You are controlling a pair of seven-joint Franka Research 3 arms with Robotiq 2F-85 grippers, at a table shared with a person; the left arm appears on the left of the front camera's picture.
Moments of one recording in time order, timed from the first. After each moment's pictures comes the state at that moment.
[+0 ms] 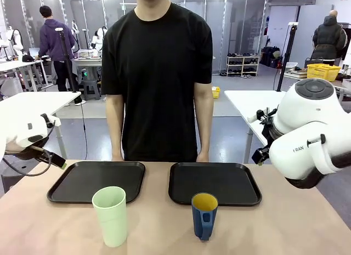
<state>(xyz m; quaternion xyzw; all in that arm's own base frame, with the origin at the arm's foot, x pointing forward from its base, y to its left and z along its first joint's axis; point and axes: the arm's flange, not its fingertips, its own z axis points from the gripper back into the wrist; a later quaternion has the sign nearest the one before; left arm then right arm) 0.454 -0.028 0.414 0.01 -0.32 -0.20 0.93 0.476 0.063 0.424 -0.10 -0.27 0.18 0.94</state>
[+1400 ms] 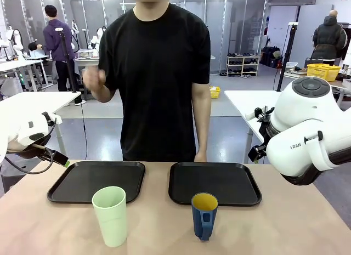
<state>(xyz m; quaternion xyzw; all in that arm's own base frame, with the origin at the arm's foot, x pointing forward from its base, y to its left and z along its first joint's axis) 0.456 -0.026 0.417 0.00 -0.33 -0.19 0.92 0.478 0.067 0.429 -0.09 -0.28 0.17 0.94</state>
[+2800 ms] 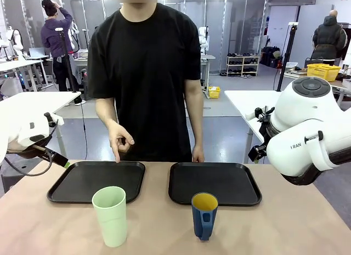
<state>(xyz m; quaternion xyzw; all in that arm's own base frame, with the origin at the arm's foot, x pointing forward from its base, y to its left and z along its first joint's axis) 0.454 -0.030 0.419 0.02 -0.33 -0.25 0.91 0.478 0.067 0.429 -0.09 -0.28 0.17 0.94</state>
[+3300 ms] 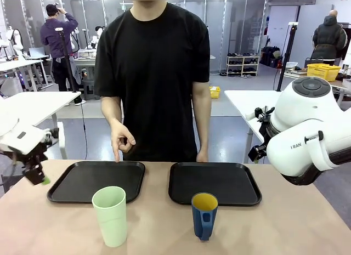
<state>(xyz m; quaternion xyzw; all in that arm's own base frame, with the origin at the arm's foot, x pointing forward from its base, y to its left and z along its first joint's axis) 0.411 -0.040 0.437 0.10 -0.17 -0.58 0.79 0.478 0.067 0.429 -0.09 -0.28 0.17 0.94</state>
